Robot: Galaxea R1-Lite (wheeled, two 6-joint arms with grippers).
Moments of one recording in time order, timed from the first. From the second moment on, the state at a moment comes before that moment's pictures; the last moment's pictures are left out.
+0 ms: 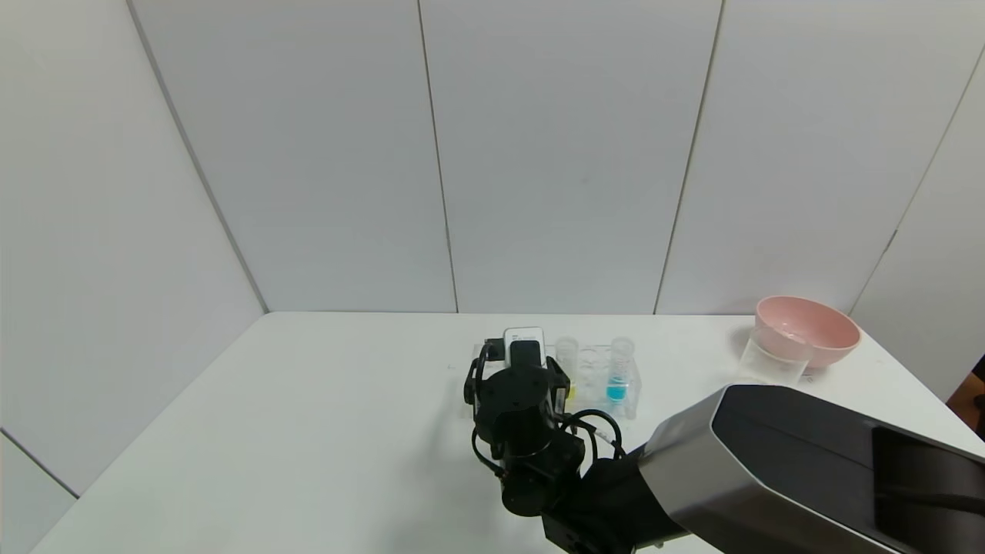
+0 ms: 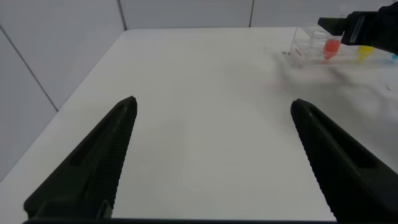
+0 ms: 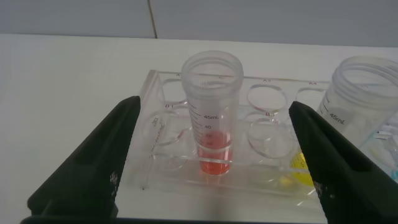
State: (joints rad) left arm 0.00 0.00 0.00 0.00 0.00 0.00; right arm 0.89 2.45 -1.34 -0.95 -0.77 0.18
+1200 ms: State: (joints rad) left arm 0.00 0.00 0.00 0.00 0.00 0.00; right arm 0.83 2.49 -1.43 -0.89 -0.69 0.19
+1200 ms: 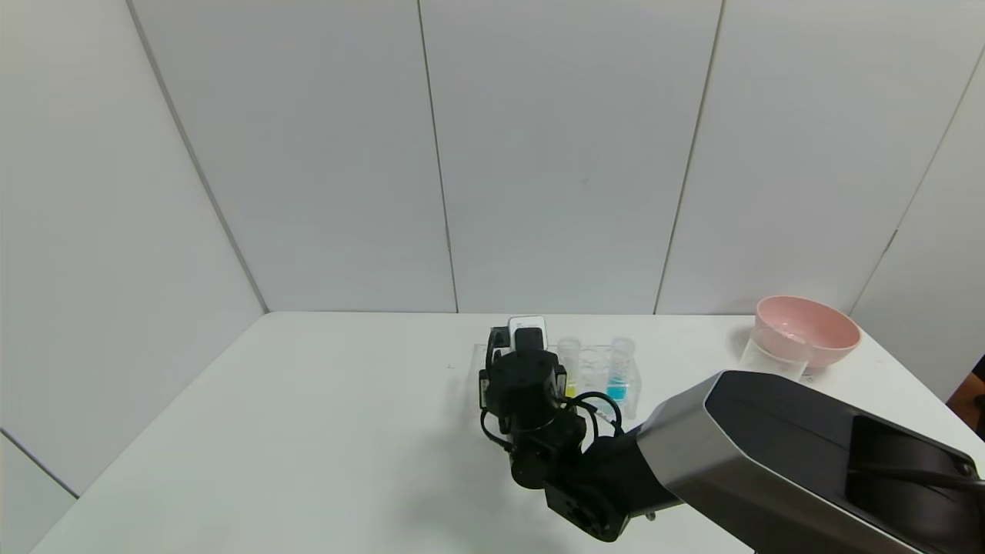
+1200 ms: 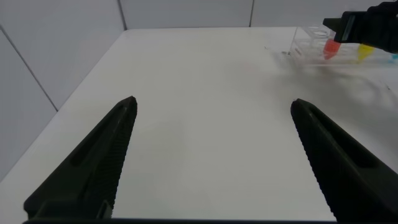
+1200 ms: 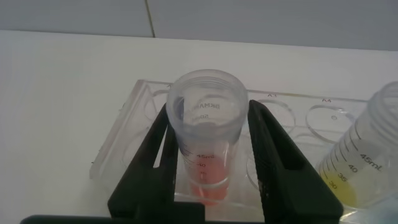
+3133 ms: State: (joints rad) left arm 0.00 0.00 0.00 0.00 0.00 0.00; right arm 0.64 1.98 -1.26 -0.86 -0.62 -0.08
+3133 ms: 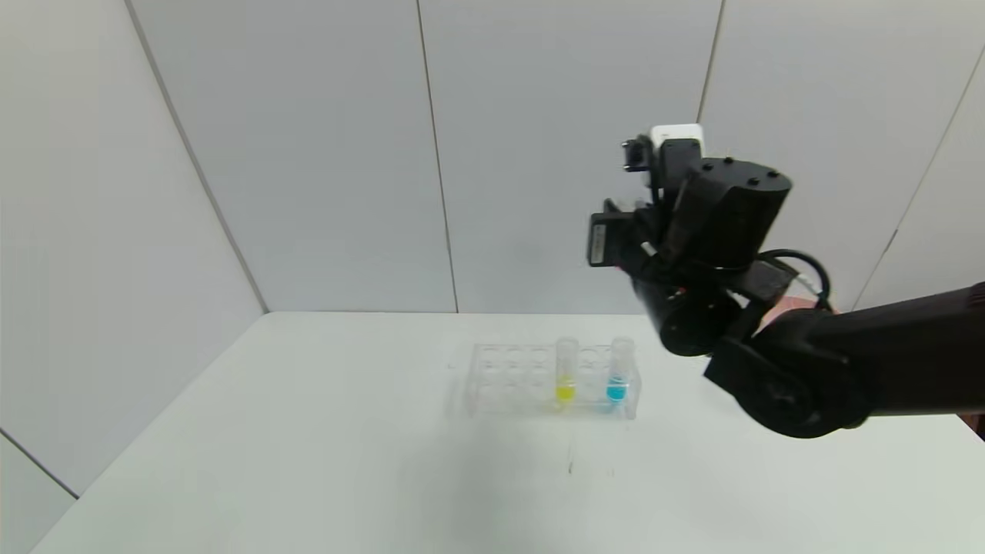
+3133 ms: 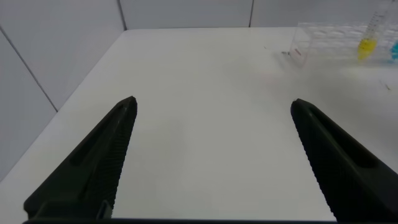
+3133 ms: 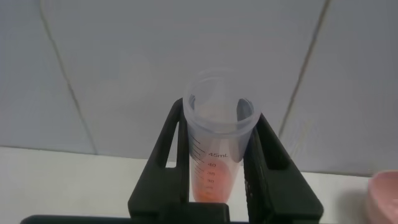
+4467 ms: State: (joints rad) left arm 0.00 0.00 0.00 0.00 0.00 0.00; right arm -0.30 1.96 -0.82 -1.23 0.30 -0.69
